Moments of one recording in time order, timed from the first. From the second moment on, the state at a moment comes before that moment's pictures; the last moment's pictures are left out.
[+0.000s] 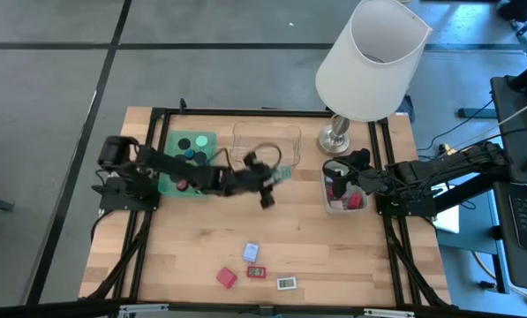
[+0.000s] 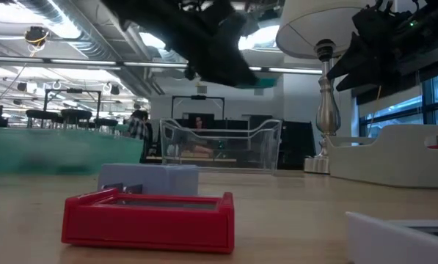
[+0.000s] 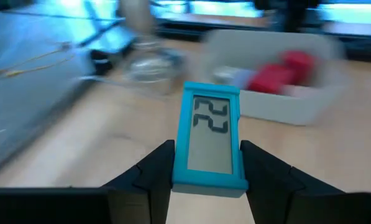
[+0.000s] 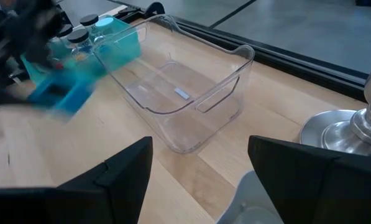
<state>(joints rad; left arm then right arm) -0.09 1.70 1.03 0.19 -0.51 -0.17 0.26 0.76 0.49 -0.37 0.75 0.70</state>
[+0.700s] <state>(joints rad) 0.31 1.82 1.03 0.12 -0.21 -0.35 0.26 0.76 0.49 -0.35 0.77 0.69</state>
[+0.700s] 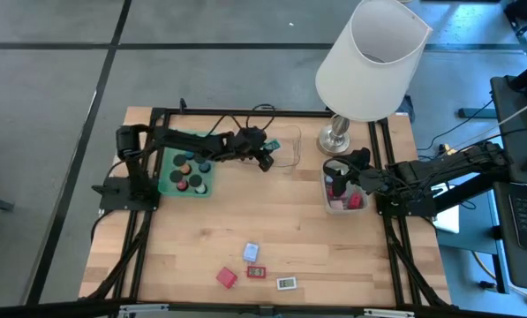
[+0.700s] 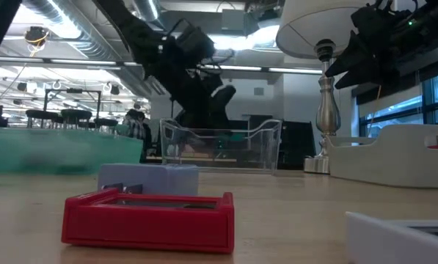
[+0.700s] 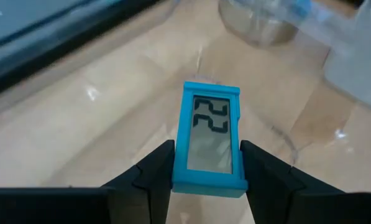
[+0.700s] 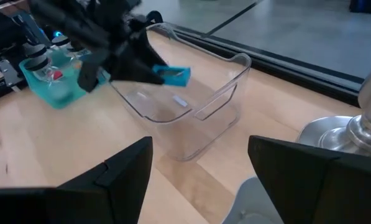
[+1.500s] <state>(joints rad) 0.33 1.88 1.03 0.13 -0.19 -0.38 0.26 0.76 0.49 -0.35 0.78 0.67</state>
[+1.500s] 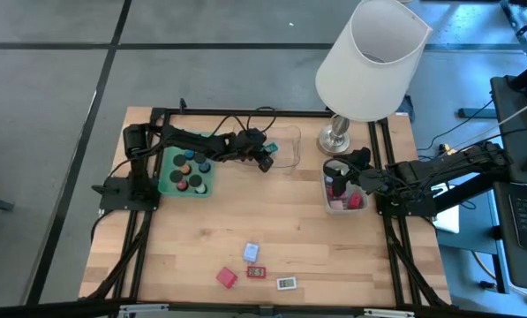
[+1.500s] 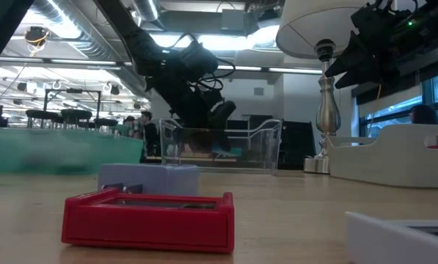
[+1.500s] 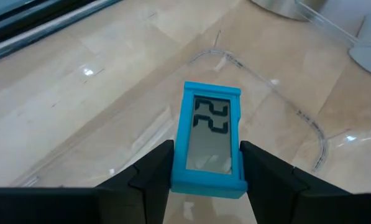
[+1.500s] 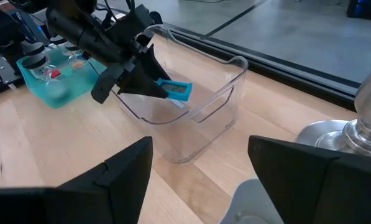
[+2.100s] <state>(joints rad) 0.33 1.83 1.03 0.13 -0.15 -0.32 0.26 0.76 0.49 -0.35 0.77 0.66</state>
